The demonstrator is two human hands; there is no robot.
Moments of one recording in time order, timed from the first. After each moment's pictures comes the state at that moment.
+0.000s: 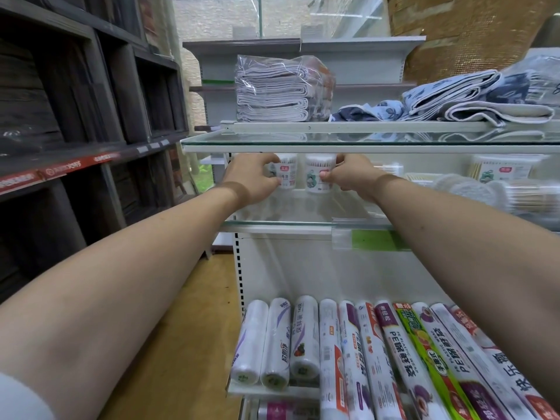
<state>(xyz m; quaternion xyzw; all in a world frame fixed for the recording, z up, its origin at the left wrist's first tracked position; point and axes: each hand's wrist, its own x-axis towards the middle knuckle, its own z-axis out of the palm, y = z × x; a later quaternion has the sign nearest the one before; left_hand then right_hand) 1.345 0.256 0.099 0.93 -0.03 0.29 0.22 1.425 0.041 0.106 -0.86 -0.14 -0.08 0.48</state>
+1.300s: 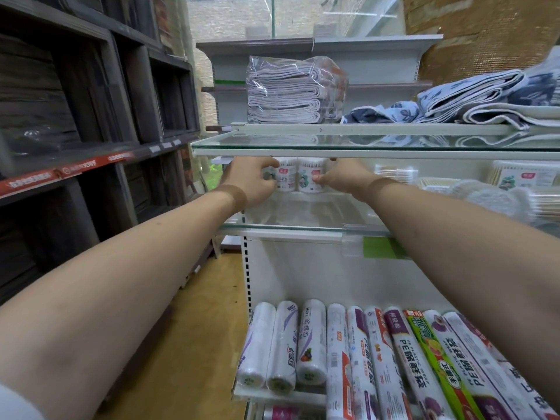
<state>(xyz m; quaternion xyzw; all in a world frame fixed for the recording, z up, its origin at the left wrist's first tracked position) 1.339 0.272 0.098 0.93 -0.01 0.29 0.23 1.414 0.071 0.117 -0.94 -0.17 -0.08 0.30</state>
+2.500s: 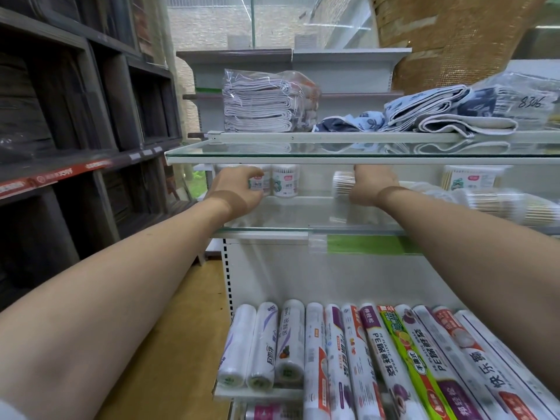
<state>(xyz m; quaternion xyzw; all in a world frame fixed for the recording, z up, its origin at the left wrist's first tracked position) 1.325 0.240 0.100 0.94 0.00 0.29 0.19 1.396 -0.024 0.118 -0.98 -0.08 -0.19 0.08</state>
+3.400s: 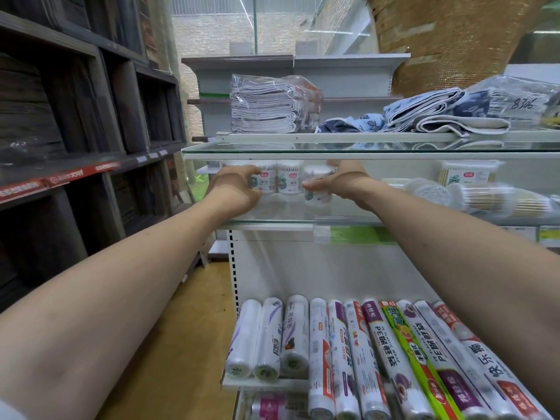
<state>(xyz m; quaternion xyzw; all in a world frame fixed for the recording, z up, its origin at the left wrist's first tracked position) 1.296 0.247 0.101 0.94 0.03 0.26 0.23 1.358 0.017 0.119 -0.85 -0.14 -0.05 0.51</state>
